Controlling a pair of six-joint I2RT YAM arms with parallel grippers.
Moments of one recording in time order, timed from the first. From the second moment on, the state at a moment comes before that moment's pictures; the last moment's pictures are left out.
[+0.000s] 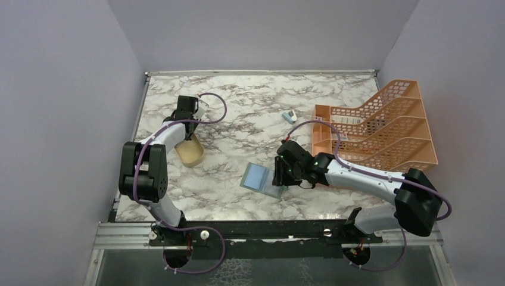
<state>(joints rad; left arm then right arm) -0.10 1.67 1.03 -0.30 -0.32 0.50 0.91 1.35 0.81 -0.47 0.06 0.78</state>
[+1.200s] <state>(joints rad) -0.12 1.66 1.05 -0.31 -0.36 0.50 0.91 1.31 0.80 -0.47 0.06 0.80</state>
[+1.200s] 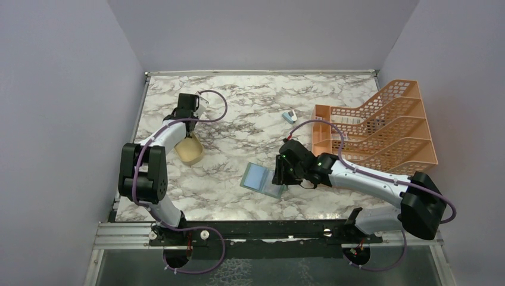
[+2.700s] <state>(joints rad) -0.13 1.25 0.92 -0.37 0.84 -0.31 0.91 0.97 0.76 -0.16 -0.05 0.82</state>
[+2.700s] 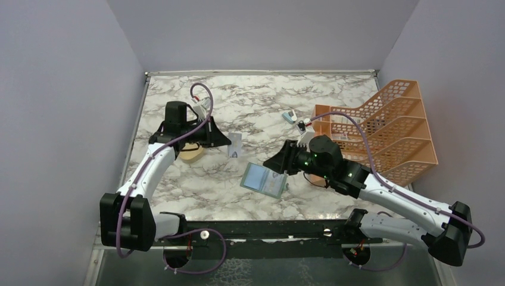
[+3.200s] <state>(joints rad) -0.33 1.16 0.73 -0.04 1.14 -0.52 0.91 1.02 0.77 -0.11 -0.09 0.82</state>
